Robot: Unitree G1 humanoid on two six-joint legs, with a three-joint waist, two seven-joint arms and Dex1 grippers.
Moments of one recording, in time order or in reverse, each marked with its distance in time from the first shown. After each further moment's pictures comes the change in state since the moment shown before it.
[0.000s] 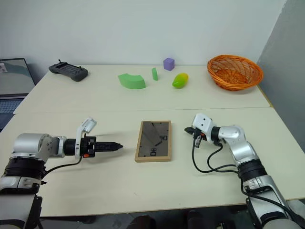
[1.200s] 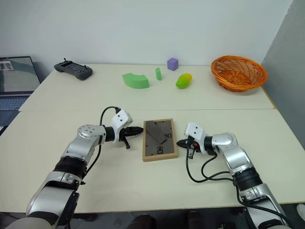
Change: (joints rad) left arm -0.074 -0.303 -0.077 0.206 0.470 -1.147 0.378; right arm 0.108 0.001 0.029 -0.224 0.053 0.295 0.107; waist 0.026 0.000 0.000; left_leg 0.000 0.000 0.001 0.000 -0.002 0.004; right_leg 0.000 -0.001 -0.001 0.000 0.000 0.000
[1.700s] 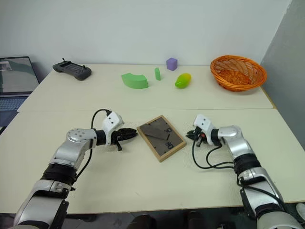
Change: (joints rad) left arm 0.086 0.054 0.006 -0.132 -0.044 0.072 -0.001; right arm -0.153 0.039 -0.035 0.366 -0.031 -0.193 -0.025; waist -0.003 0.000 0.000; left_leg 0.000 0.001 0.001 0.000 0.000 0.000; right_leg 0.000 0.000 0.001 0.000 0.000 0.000
